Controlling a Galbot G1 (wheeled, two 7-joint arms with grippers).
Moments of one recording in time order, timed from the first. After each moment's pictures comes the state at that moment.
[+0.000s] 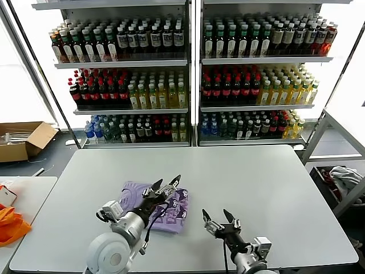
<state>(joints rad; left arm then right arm) 1.23 -1.26 -0.29 -2.10 -0.96 0.42 -0.19 -1.43 1.25 0.21 2.06 0.67 -0.31 0.20</state>
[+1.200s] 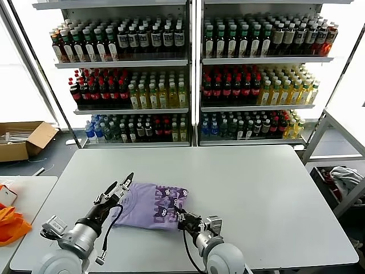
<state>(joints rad) 1.44 -1.22 -0.62 -2.22 -1.12 0.38 -0.15 -1.14 1.31 0.02 1.88 0.62 -0.49 0.19</state>
